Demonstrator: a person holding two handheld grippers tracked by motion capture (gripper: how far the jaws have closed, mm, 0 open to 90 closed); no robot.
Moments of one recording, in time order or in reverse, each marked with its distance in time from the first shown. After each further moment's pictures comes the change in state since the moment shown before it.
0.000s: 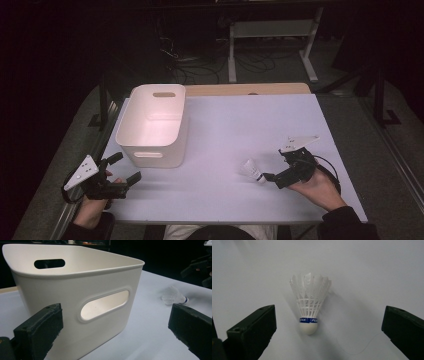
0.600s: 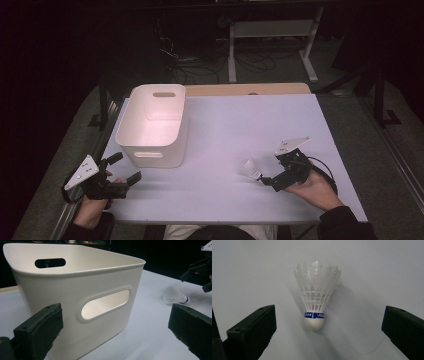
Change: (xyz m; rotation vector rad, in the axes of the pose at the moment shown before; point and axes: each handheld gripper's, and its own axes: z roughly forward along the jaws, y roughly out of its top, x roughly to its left) left arm 0.000 0.000 0.000 0.007 0.005 0.002; right arm 0.003 -0.001 0.014 0.070 0.034 -0.007
